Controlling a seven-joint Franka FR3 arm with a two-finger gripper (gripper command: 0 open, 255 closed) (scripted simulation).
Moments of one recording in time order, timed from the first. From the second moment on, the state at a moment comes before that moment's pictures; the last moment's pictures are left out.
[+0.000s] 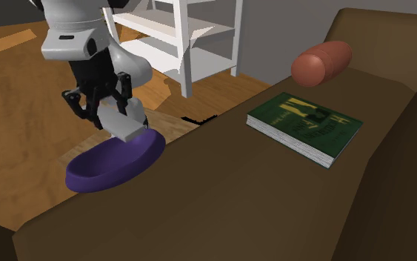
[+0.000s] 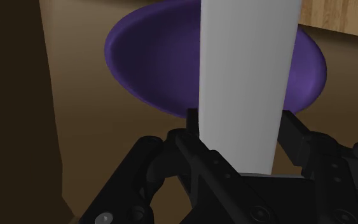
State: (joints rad) arm -0.32 -0.87 -0.32 -2.54 -0.28 1.70 -0.33
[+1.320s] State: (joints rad) arm -0.35 -0.87 -0.40 -2.71 -0.35 1.89 -0.34
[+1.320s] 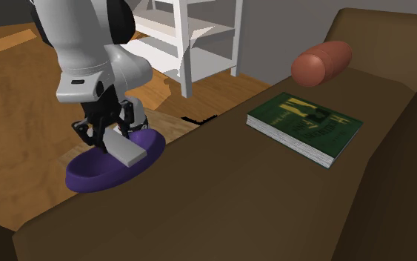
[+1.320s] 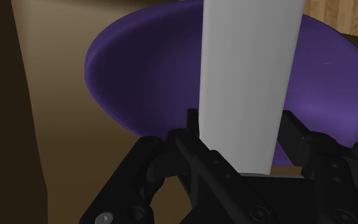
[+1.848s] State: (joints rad) arm -0.35 -0.87 -0.40 -2.71 -0.35 1.89 -0.34
